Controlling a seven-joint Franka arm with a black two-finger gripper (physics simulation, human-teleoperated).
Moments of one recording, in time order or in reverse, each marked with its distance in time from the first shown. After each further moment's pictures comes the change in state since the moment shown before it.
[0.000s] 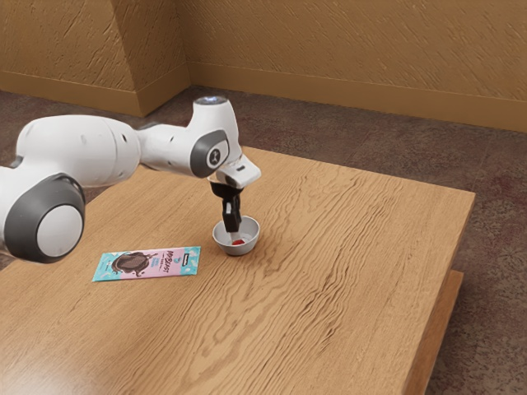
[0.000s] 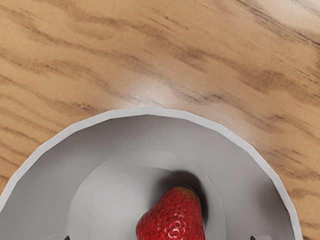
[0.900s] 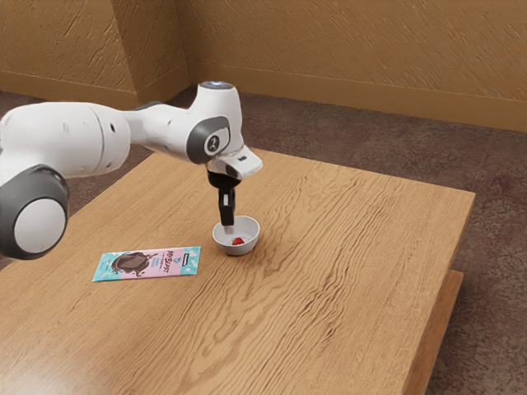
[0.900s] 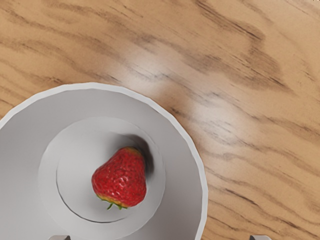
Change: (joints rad) arm -0.007 -0.094 -0.029 -0.037 0.091 -0.111 -0.104
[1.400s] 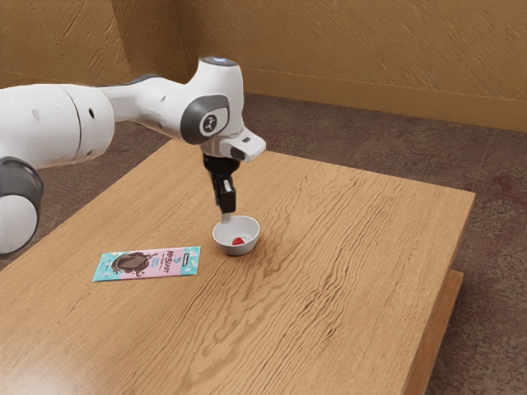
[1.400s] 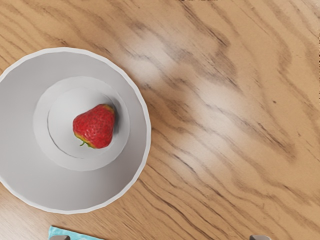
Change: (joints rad) arm -0.035 -0.135 -0.013 -0.052 0.061 -0.115 -0.281
